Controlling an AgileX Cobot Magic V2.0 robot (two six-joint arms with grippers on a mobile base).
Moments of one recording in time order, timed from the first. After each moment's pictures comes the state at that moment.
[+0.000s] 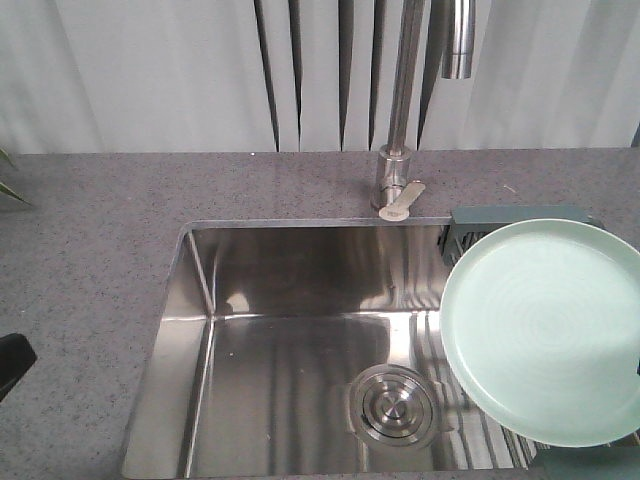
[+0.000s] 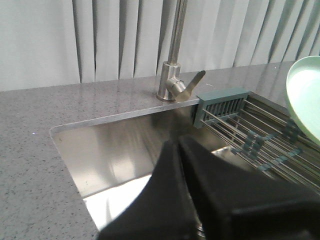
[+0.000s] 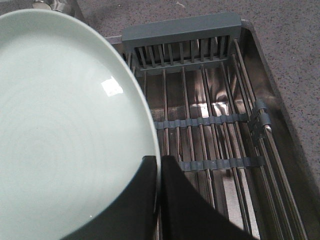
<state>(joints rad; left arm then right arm) 0.21 0.40 -0.32 1.77 -0.70 -2.12 -0.30 0.70 -0.53 0.58 0.62 -0.52</state>
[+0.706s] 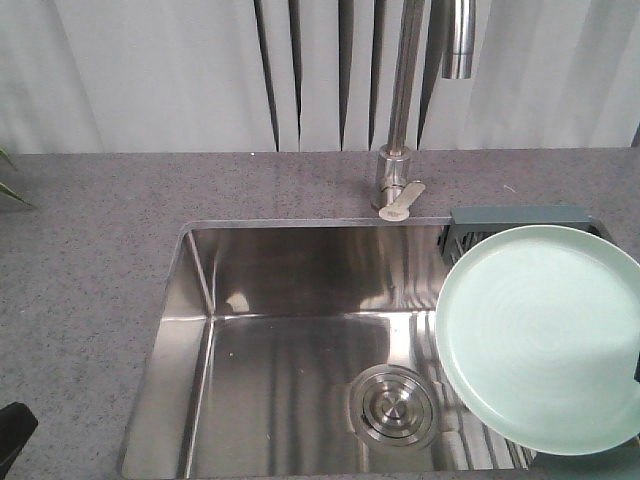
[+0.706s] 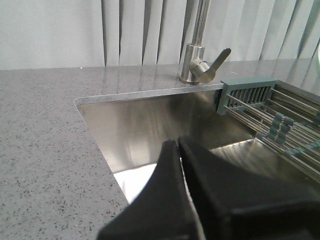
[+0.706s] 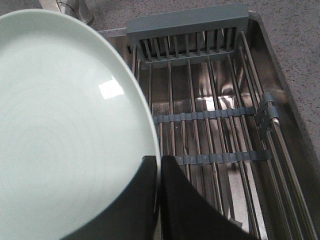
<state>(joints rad) 0.18 0.17 -0.09 1.77 -0.58 -2.12 -0.30 0.70 -0.53 0.59 0.65 -0.52</state>
